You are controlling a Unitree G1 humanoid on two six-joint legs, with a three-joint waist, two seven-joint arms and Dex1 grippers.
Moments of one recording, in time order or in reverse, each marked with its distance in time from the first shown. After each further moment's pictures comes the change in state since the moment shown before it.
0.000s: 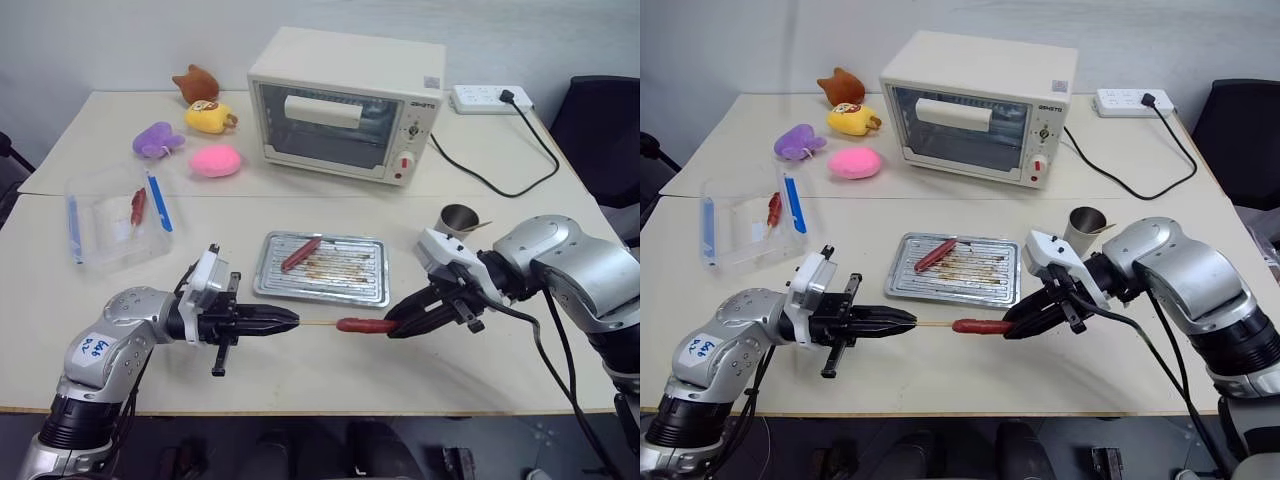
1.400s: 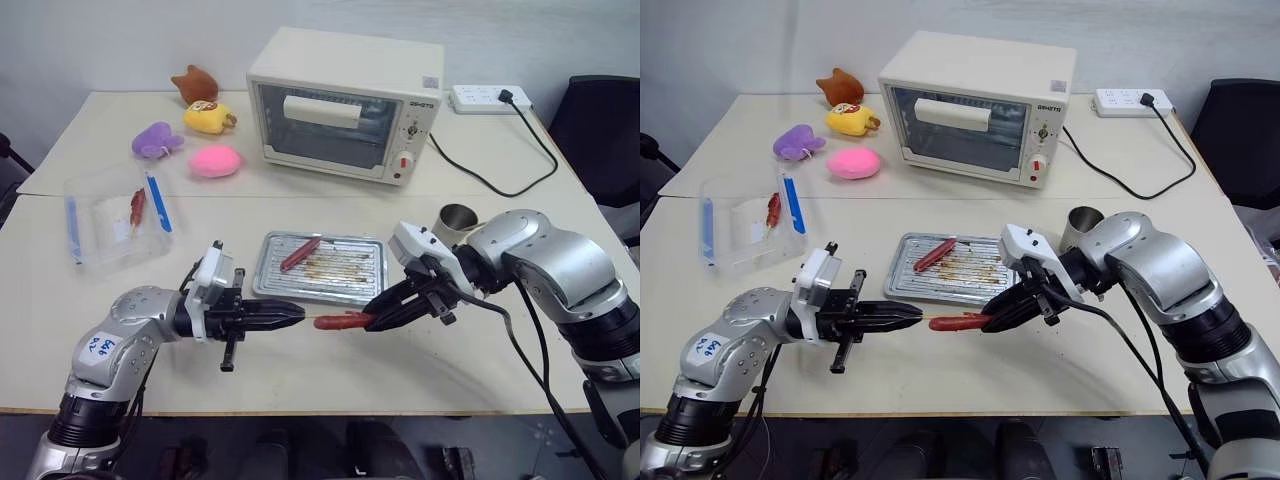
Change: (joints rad) left arm 0.021 -0.001 0.022 -0.001 0.002 -0.011 0.027; right arm -0.075 0.098 0.040 0.014 -0.026 0.034 -0.028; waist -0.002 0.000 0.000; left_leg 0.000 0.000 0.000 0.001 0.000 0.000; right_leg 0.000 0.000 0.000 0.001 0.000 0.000
